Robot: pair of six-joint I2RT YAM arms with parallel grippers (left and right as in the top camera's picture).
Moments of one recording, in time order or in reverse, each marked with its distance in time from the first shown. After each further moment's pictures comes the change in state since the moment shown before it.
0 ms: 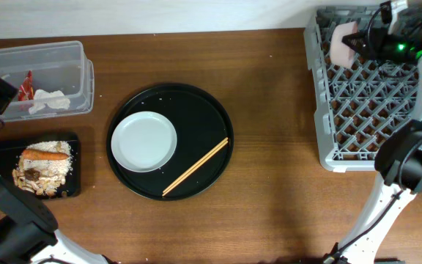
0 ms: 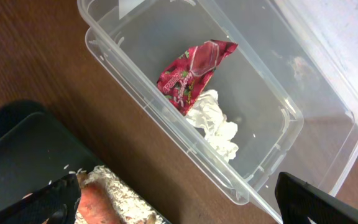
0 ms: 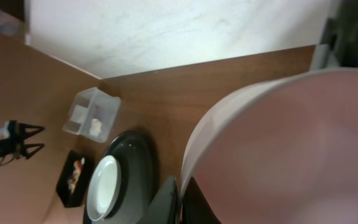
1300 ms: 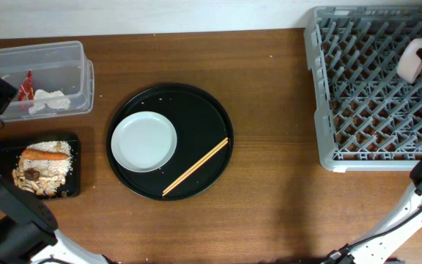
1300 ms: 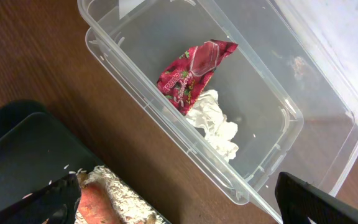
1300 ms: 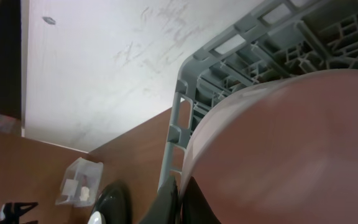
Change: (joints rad) left arm 0.000 0.000 0.000 0.000 0.000 0.000; right arm -0.336 0.053 0.000 0.155 -0.063 0.171
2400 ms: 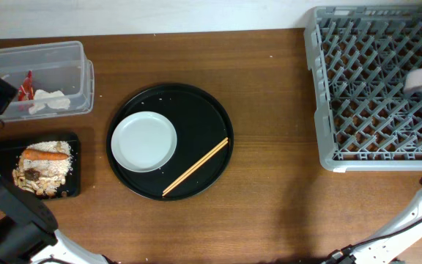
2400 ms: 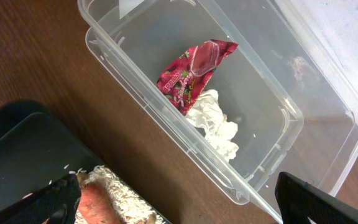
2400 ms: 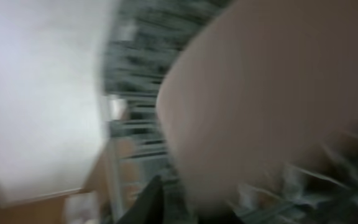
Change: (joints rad) left arm 0.000 0.000 0.000 0.000 0.000 0.000; right arm -0.093 -0.014 -0.130 -0.113 0.307 0.156
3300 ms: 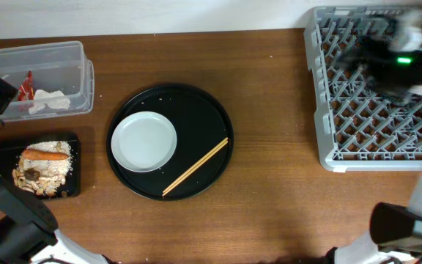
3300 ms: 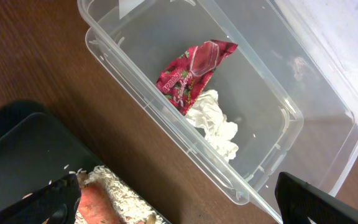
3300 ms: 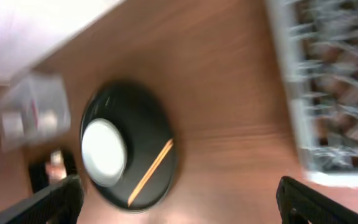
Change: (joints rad) left arm 0.000 0.000 0.000 0.000 0.000 0.000; right arm 0.692 -0.659 -0.042 -0.480 0.422 0.117
